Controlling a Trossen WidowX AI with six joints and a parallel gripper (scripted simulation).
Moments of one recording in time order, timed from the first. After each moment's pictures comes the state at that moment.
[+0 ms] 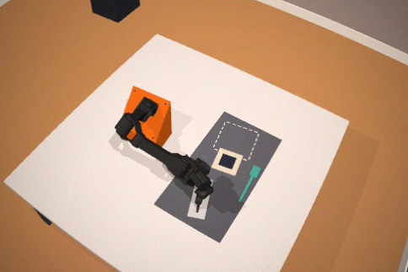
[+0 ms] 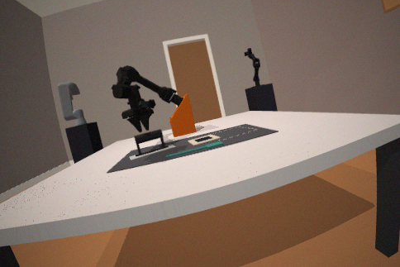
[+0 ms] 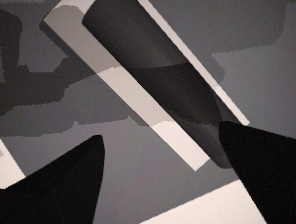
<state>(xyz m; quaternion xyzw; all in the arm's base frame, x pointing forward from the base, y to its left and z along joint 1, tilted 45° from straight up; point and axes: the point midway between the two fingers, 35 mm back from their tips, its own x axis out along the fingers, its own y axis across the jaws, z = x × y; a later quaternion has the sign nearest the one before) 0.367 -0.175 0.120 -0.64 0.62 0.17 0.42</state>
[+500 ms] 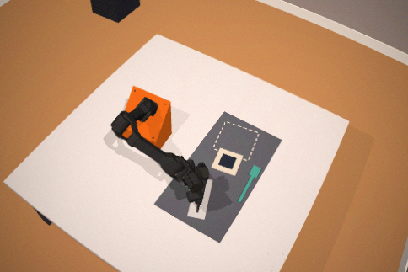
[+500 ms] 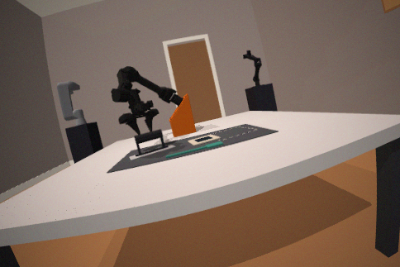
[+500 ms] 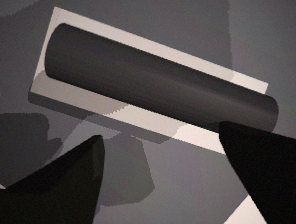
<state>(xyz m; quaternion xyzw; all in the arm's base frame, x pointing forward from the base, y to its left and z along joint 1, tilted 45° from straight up) 0.364 -0.182 0.111 -0.52 0.60 0.04 0.60</state>
